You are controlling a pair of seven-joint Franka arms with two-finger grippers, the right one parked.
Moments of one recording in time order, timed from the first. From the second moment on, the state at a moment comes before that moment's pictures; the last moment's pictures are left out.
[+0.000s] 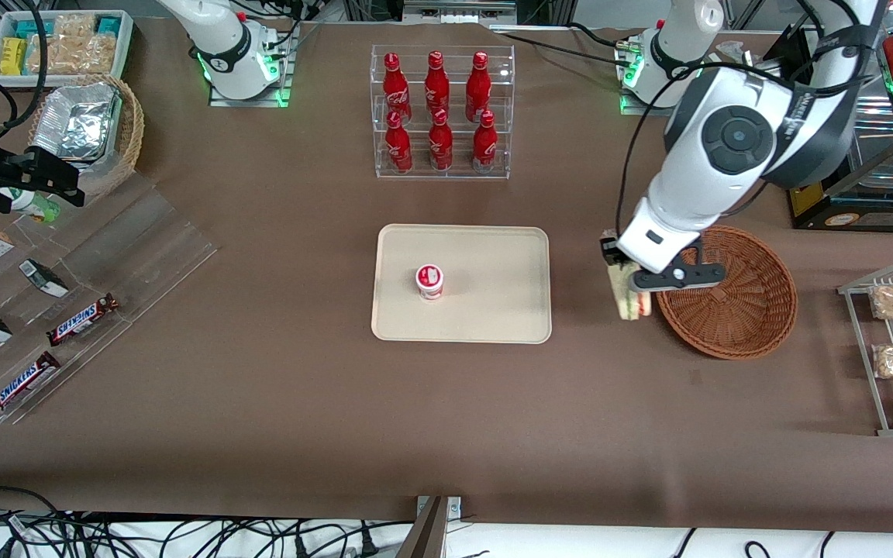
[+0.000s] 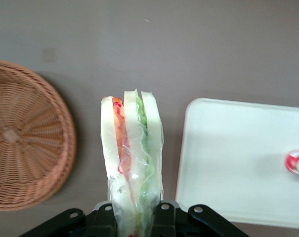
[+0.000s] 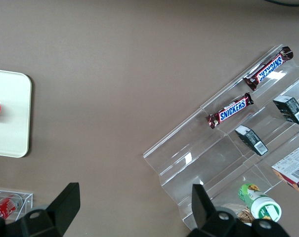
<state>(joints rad) -0.05 0.25 -0.36 -1.75 0.07 1.98 -0.53</state>
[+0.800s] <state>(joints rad) -0.20 0.41 -0.40 -1.75 0.02 2.09 -0.54</state>
